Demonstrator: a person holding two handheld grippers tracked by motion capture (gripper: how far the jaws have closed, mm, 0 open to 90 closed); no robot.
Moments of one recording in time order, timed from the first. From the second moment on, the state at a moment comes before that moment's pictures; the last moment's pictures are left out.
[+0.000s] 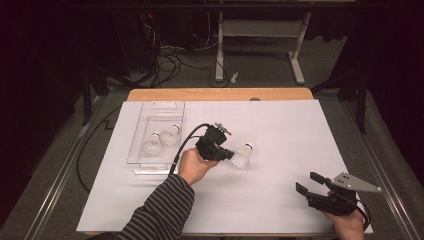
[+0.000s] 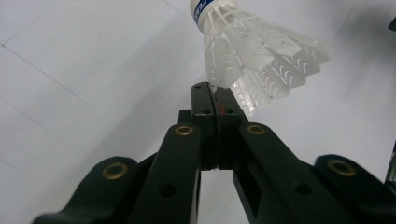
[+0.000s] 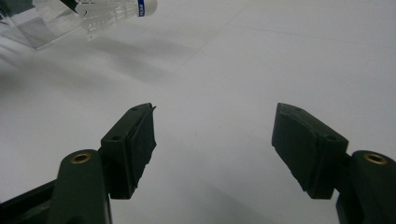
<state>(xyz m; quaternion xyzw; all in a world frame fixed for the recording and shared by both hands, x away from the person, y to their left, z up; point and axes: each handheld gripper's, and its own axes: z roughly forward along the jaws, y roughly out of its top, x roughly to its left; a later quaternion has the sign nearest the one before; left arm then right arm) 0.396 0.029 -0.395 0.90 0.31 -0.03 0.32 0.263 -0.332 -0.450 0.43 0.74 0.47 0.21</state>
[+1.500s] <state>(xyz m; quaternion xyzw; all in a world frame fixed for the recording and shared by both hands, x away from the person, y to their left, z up) 0.380 0.050 -0.381 0.89 0.30 0.00 0.33 0.262 -0.332 -0.450 0.43 0.74 0.47 0.21</state>
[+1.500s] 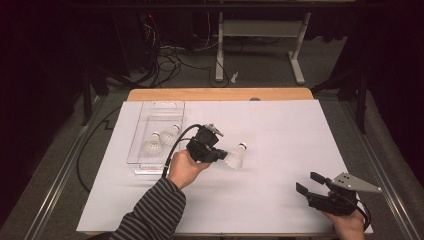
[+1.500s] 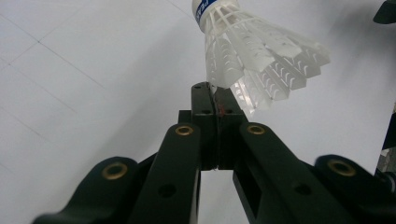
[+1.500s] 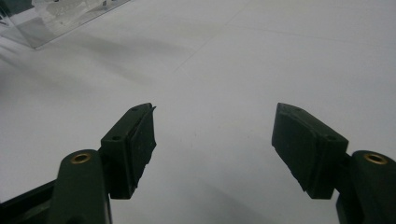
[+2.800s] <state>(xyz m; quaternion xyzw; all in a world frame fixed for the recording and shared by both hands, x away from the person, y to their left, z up) 0.366 0.068 -0.372 0.89 0.30 0.02 0.34 0.262 -0.332 -0.450 0.43 0.74 0.47 0.21</state>
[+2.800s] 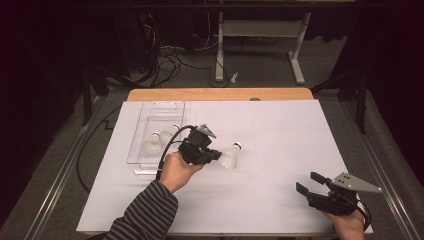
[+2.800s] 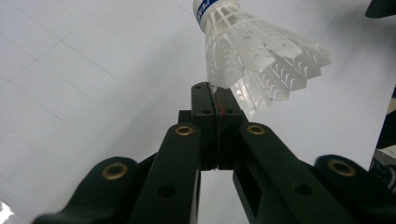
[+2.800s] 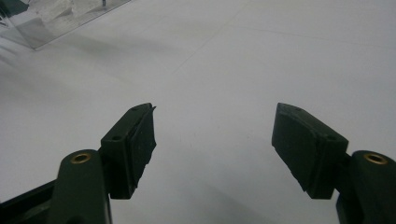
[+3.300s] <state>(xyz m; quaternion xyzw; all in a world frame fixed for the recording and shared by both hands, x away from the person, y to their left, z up) 0.362 0.075 -0.368 0.89 0.31 0.02 0.34 0.262 -0.333 -0.450 0.43 0.74 0.47 0.21</state>
